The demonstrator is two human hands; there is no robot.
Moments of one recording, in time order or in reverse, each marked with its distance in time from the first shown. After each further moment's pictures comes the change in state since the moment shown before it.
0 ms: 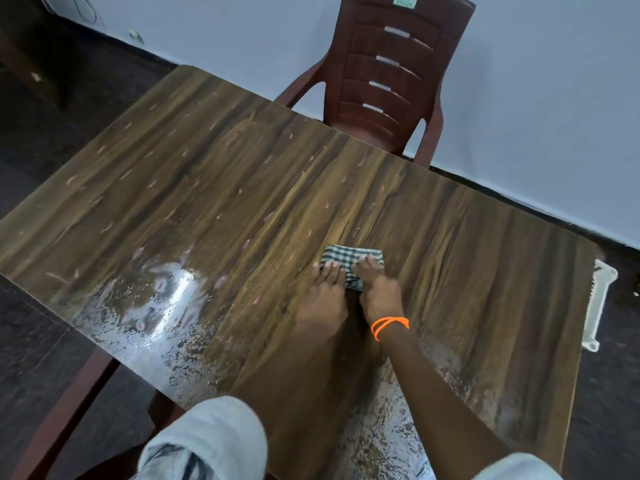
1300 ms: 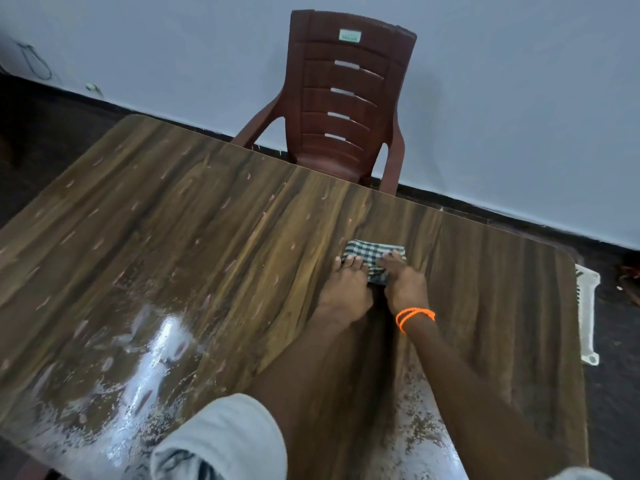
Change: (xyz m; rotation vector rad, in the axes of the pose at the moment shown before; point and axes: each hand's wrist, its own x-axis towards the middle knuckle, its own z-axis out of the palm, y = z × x) left_hand 0.131 0.057 -0.028 -0.064 0.034 0.197; right_hand 0.082 0.085 -0.058 0.007 0.200 0.120
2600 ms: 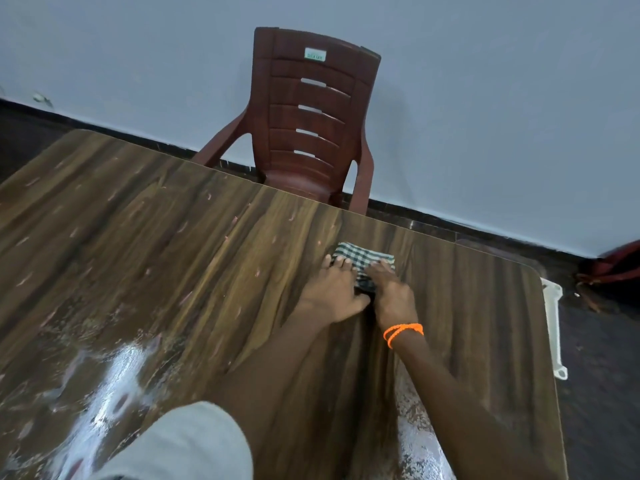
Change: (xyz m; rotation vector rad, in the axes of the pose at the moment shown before) left_hand 0.070 0.002 -0.003 0.091 -0.041 0.173; right_hand 0.025 0.028 -0.021 -0.091 0.065 -0.067
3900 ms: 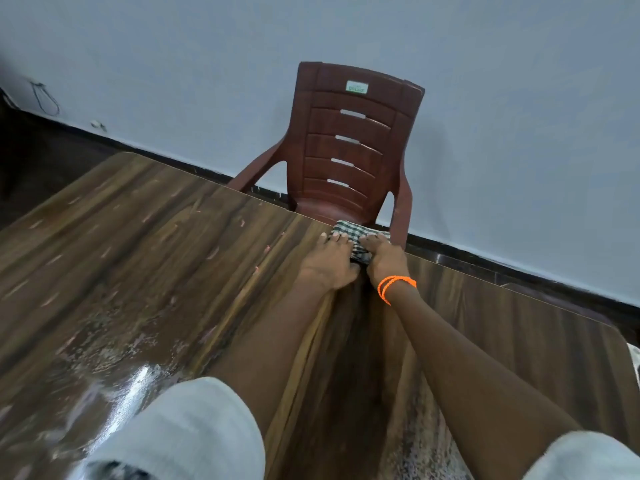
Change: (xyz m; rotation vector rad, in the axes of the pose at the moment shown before) left_hand 0.074 -0.116 -0.042 0.054 0.044 -0.169; right_hand 0.162 -0.065 0.045 -0.037 -0.147 0.007
